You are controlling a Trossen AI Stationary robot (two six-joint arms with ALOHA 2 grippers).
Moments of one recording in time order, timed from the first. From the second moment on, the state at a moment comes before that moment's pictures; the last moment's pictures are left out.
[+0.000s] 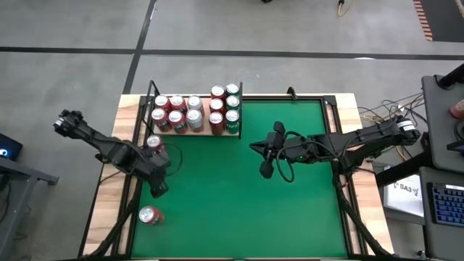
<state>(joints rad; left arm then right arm) -0.50 1.05 1.03 -1.27 -0.07 -1.10 0.20 1.31 1.08 -0.18 0.46 0.24</state>
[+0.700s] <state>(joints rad) -0.81 1.42 1.39 -1.38 0.07 -1.45 0.21 1.36 1.08 -0.14 0.41 0.23</state>
